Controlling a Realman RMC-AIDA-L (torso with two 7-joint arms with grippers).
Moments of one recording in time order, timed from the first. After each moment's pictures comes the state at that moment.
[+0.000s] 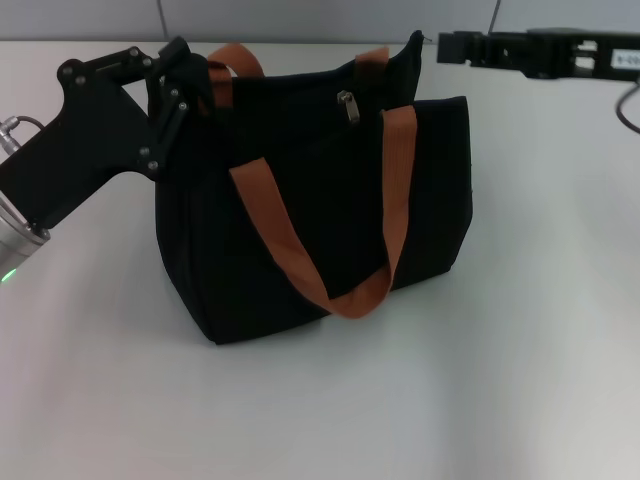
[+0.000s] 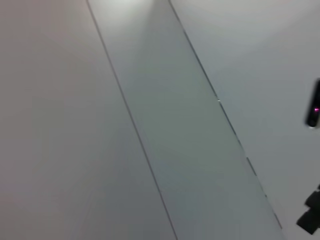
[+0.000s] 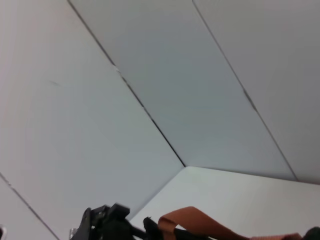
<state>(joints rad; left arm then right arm) -0.47 -2.07 0.55 0.25 1.47 1.74 -0.33 0.46 2.08 -0.99 -1.24 -1.74 -1.48 2.27</state>
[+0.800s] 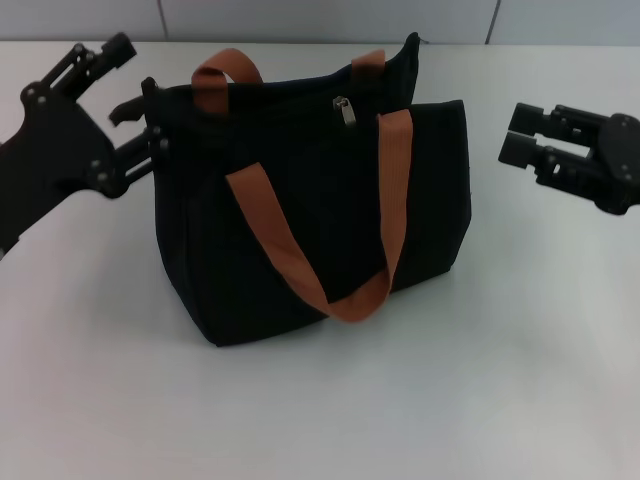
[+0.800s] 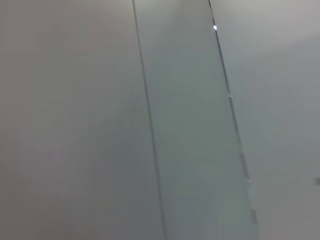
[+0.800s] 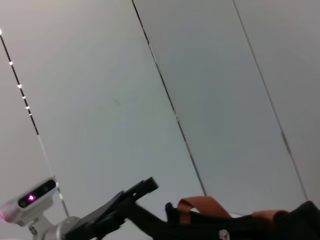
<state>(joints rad) -0.39 -2.05 0.58 0.37 1.49 1.74 -0.65 0.42 2.05 -0.71 -0.70 -1.67 -1.75 1.47</state>
